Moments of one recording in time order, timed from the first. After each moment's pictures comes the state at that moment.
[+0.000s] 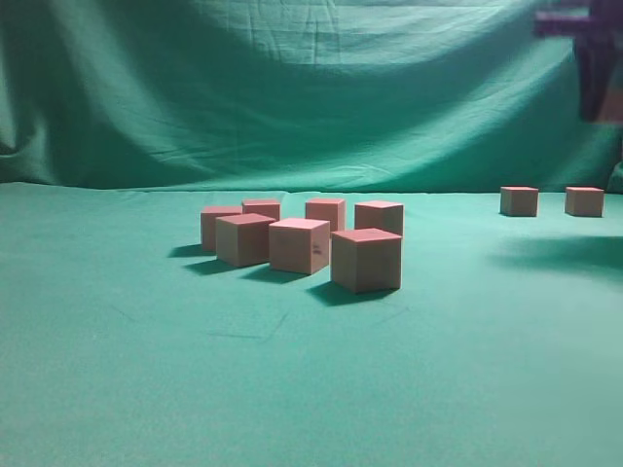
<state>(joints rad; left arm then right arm) -0.01 -0.01 0.02 0.02 0.35 0.01 0.05 1.99 -1.75 0.02 1.11 0.04</state>
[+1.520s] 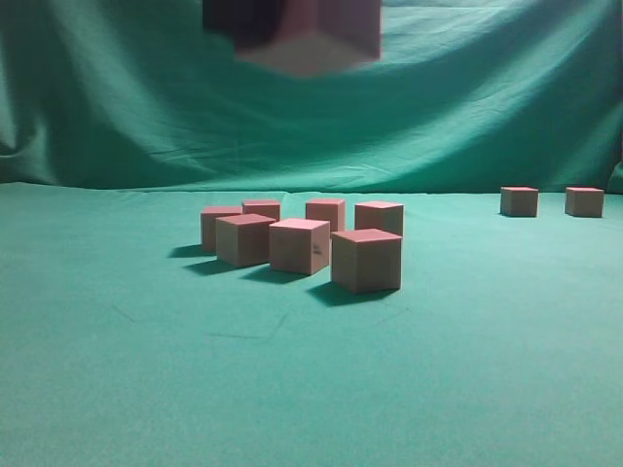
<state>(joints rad) -0.01 -0.01 0.02 0.02 0.35 0.01 1.07 1.57 -1.16 0.00 1.01 0.16</state>
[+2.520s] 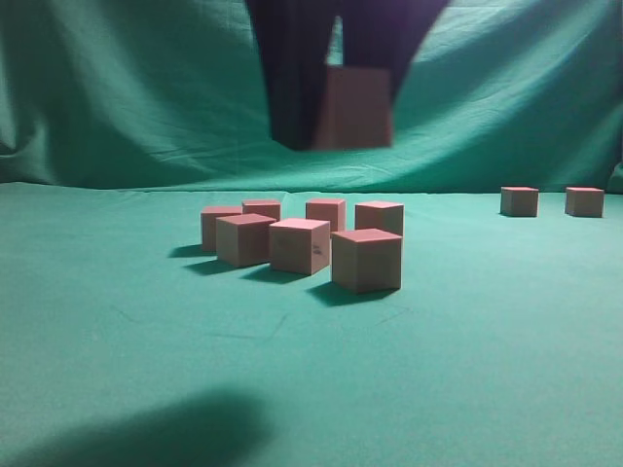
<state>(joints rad) -0.01 -0.01 0.02 0.02 0.35 0.01 1.02 1.66 -1.16 -0.21 0.94 0.46</state>
